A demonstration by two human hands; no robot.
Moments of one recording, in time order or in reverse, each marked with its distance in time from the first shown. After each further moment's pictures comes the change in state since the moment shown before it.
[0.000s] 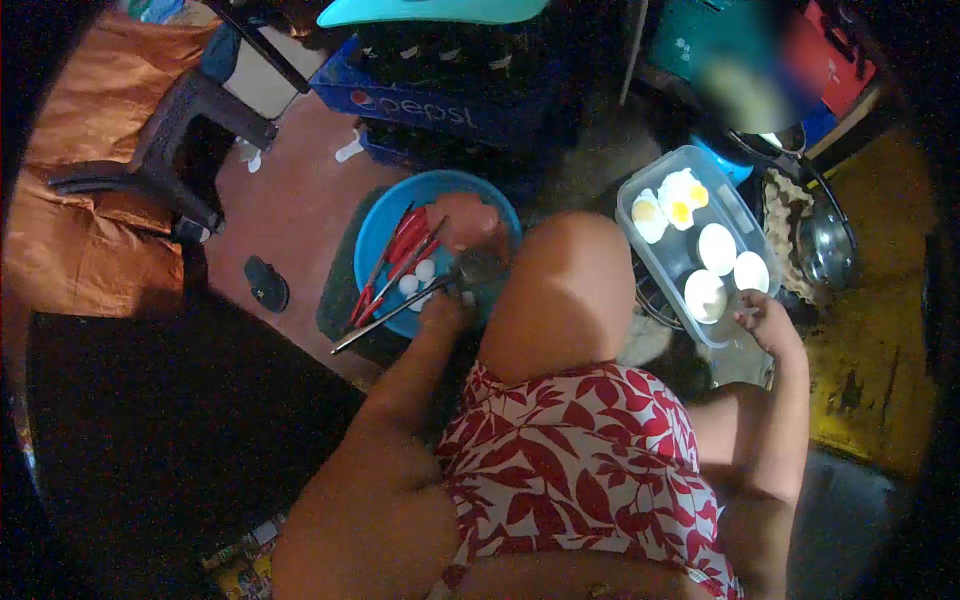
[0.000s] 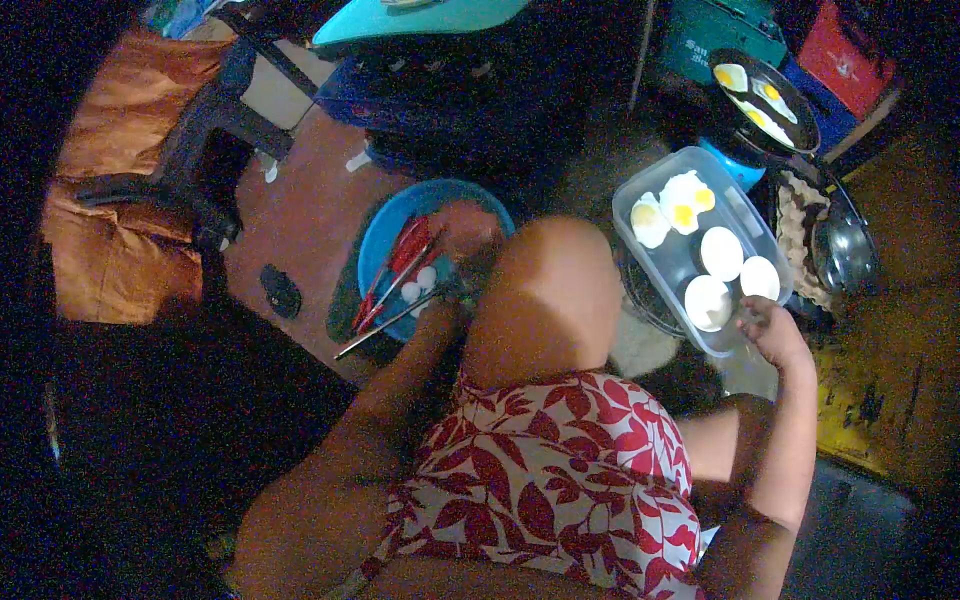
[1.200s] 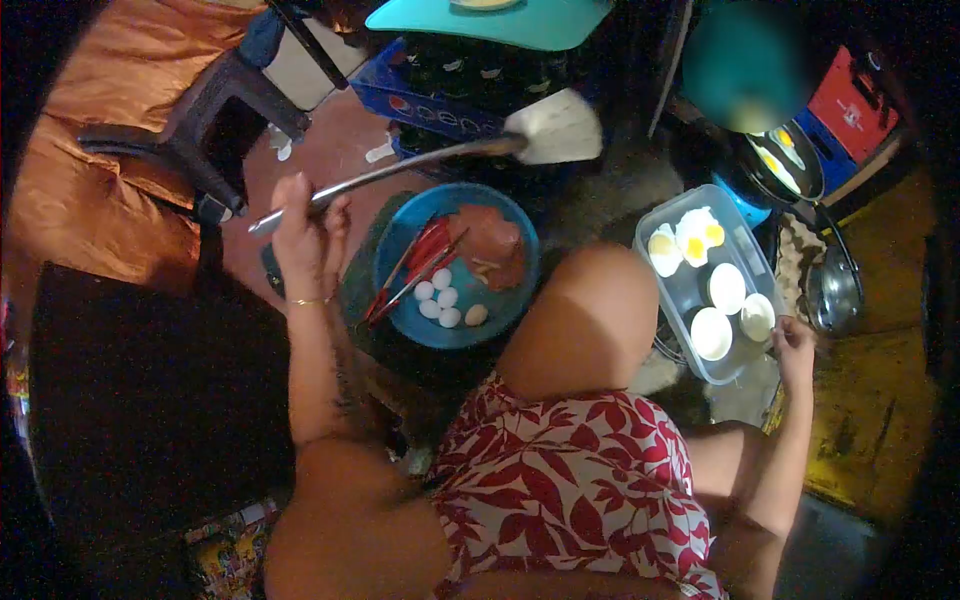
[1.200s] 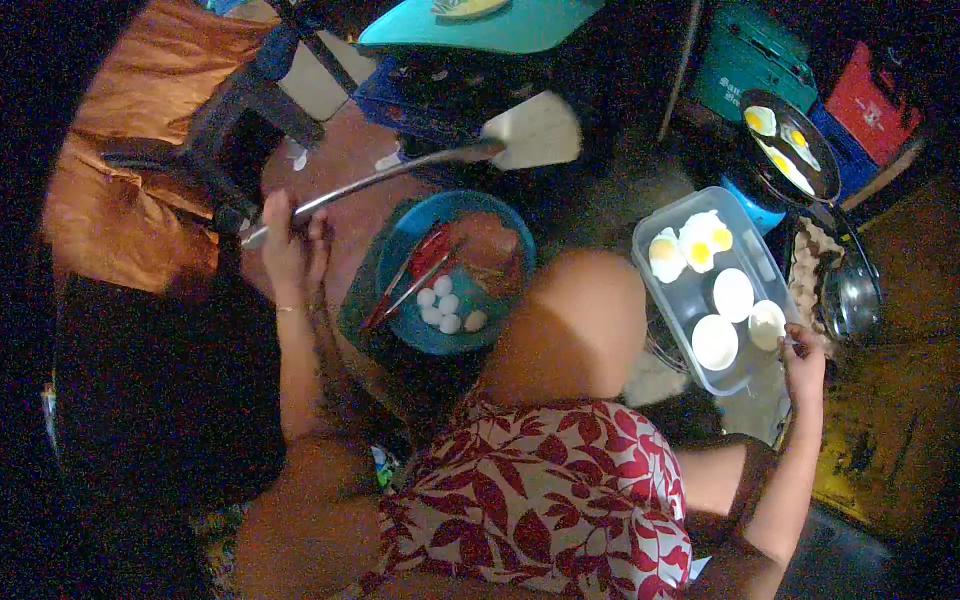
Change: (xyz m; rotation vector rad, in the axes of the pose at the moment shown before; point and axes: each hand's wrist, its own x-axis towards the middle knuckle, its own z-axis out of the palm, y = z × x) left_hand -0.074 0.038 -0.361 -1.675 0.734 0.188; right_hand 0.021 0.035 -0.031 0.039 0.406 -0.082
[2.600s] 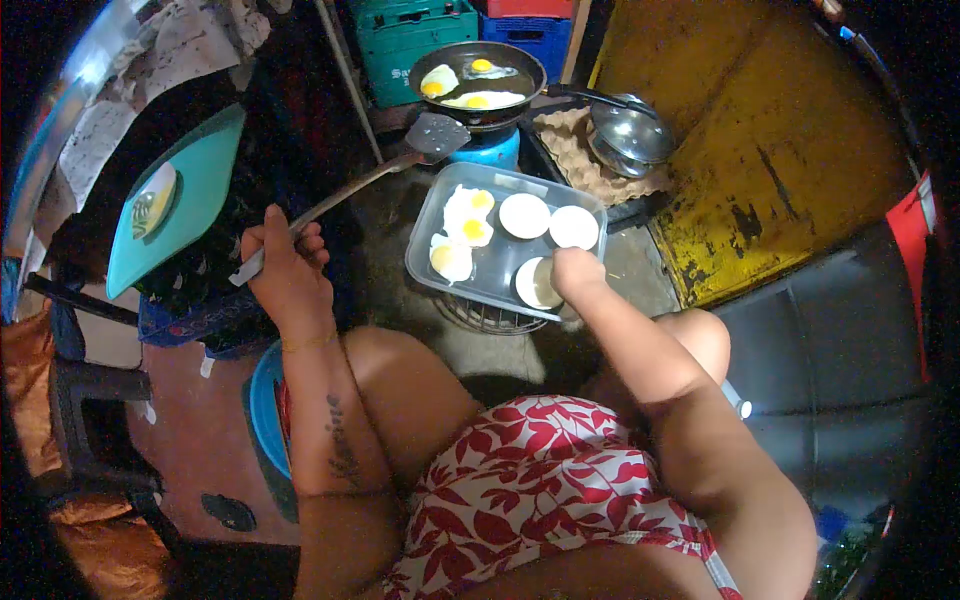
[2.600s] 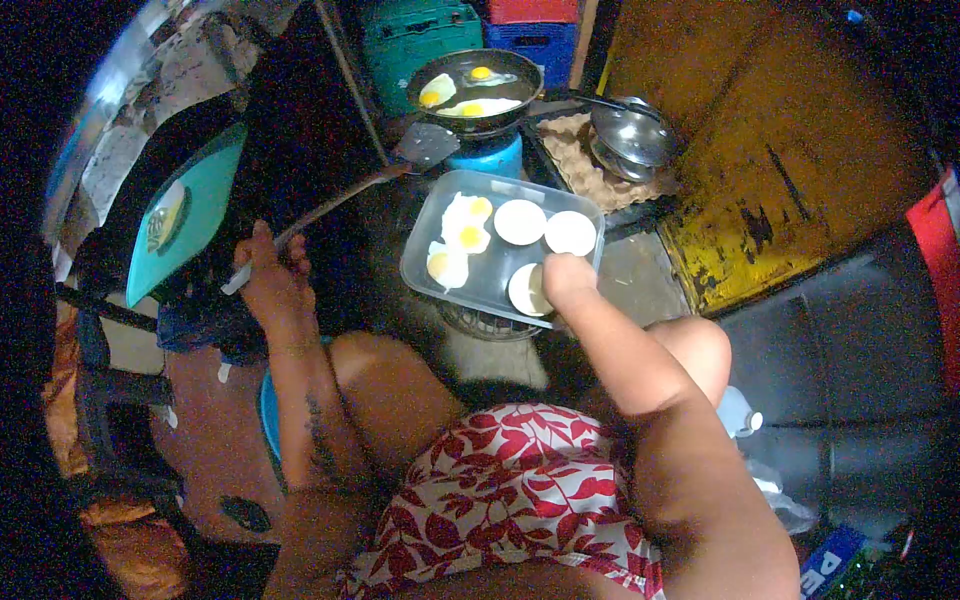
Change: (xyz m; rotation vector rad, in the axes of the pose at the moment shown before) left_hand -0.051 -0.110 0.278 -0.059 -0.402 -0.177; right_hand -0.016 -0.073 0.104 -0.476 -0.087 0.401
